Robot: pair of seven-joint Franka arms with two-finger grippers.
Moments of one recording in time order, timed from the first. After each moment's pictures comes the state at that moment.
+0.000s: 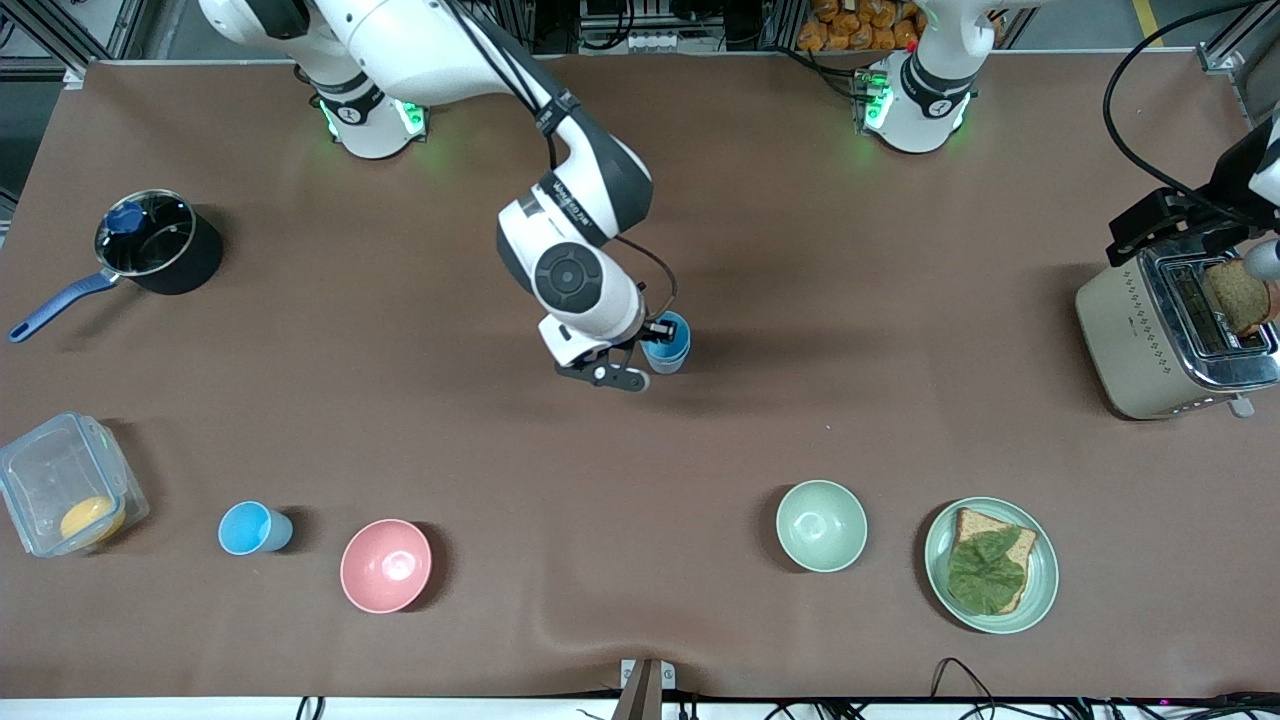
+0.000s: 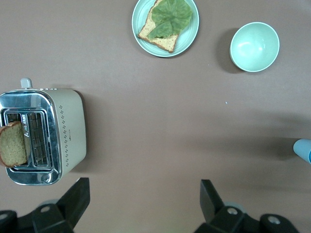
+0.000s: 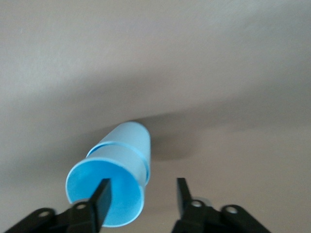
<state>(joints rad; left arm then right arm) 0.04 0.02 -0.11 -1.48 0.04 1.50 -0.15 0.72 0.69 -0.06 -1.35 0.34 1.96 0.81</state>
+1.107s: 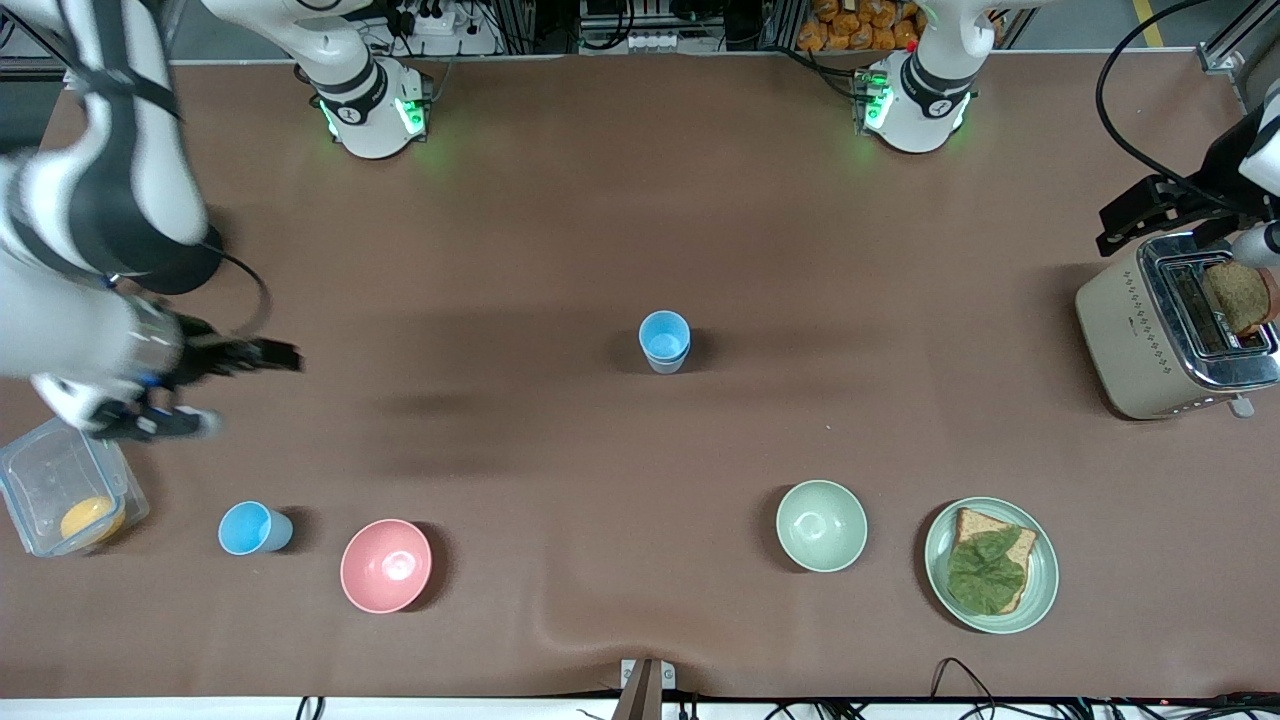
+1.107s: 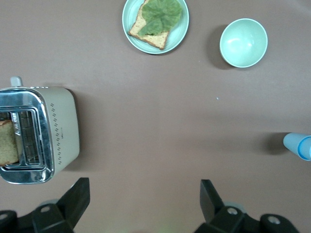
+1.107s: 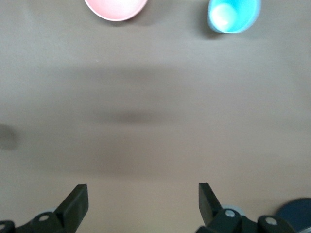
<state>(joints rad) 0.02 0.00 -0.11 -1.48 0.01 1.49 -0.15 0.09 0.23 -0.11 -1.56 0.13 1.61 -0.07</state>
